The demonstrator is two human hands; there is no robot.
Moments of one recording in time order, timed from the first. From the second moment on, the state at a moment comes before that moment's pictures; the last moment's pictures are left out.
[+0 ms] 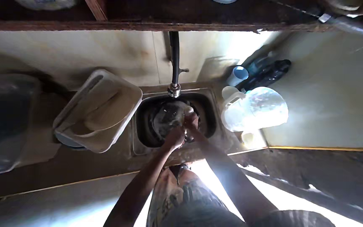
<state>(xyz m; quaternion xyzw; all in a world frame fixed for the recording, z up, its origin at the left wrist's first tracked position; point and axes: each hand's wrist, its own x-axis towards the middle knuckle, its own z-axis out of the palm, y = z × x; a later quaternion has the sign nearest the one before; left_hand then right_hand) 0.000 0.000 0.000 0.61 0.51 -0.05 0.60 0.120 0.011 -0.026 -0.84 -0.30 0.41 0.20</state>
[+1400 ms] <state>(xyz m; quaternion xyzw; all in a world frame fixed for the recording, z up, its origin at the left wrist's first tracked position) -0.032 -0.011 0.027 0.50 0.50 0.12 0.69 0.111 0.004 0.009 -0.79 -0.40 0.40 0.24</state>
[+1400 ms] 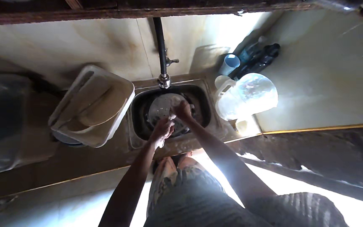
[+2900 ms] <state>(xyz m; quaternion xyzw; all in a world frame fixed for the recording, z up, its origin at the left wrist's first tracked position) -0.064 -0.009 0.033 0.51 0.46 0.10 0.72 0.156 -0.003 0.020 -0.59 -0.44 0.61 0.28</state>
